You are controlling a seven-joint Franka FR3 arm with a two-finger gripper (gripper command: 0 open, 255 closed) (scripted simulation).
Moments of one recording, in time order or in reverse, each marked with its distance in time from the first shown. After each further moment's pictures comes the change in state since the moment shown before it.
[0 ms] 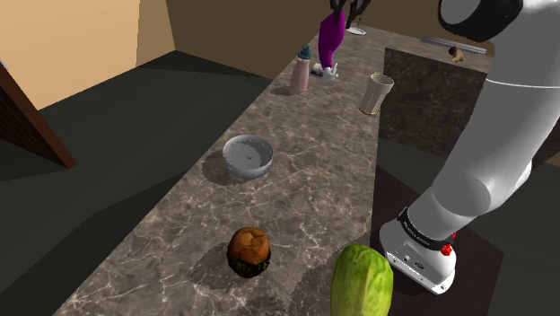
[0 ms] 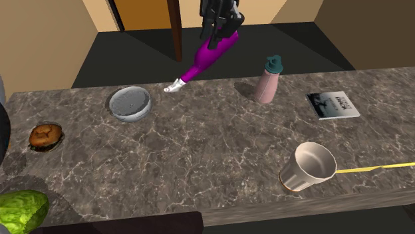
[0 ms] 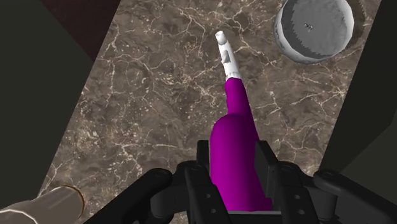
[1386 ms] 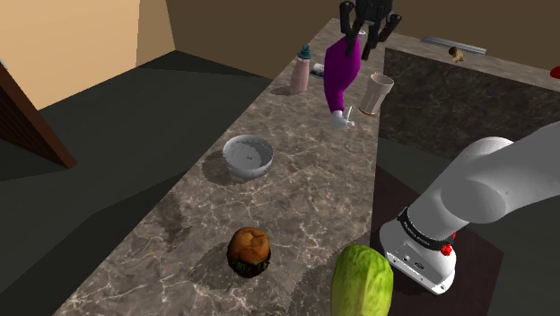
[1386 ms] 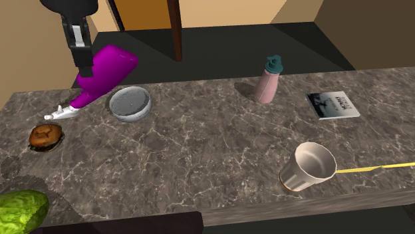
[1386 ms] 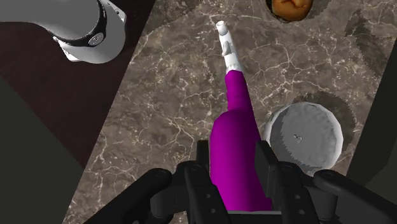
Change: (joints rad) arm 0.190 -0.792 0.200 -0.913 -0.040 0.213 0.347
